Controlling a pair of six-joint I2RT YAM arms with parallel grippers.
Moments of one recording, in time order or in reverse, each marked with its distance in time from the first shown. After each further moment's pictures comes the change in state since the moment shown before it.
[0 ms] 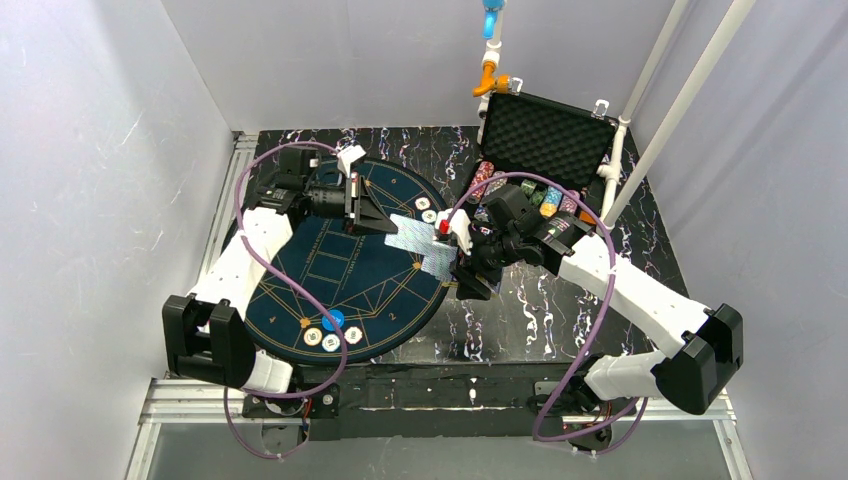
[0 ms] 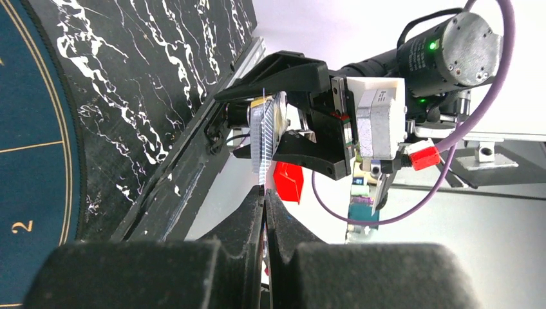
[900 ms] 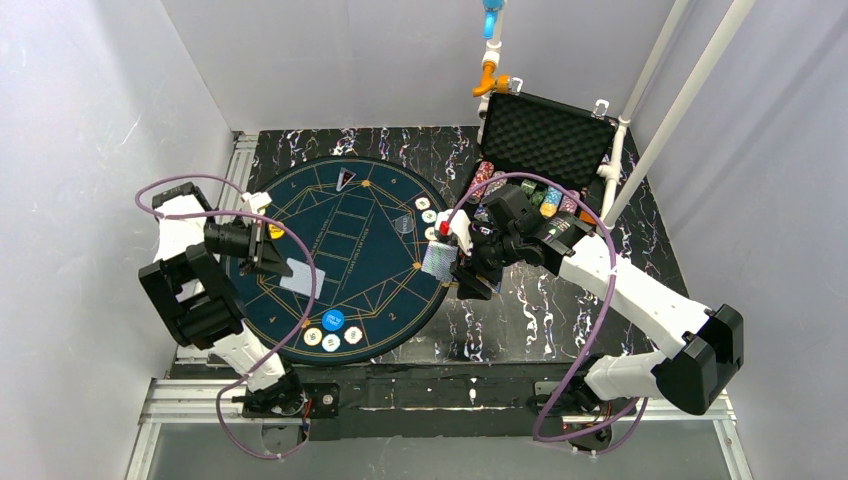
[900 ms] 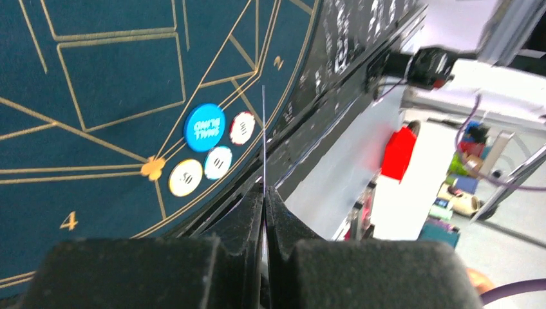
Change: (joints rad) left arm 0.705 0.277 0.143 -1.043 -0.307 1.341; right arm 0.000 -0.003 0.000 -0.001 0.003 -0.023
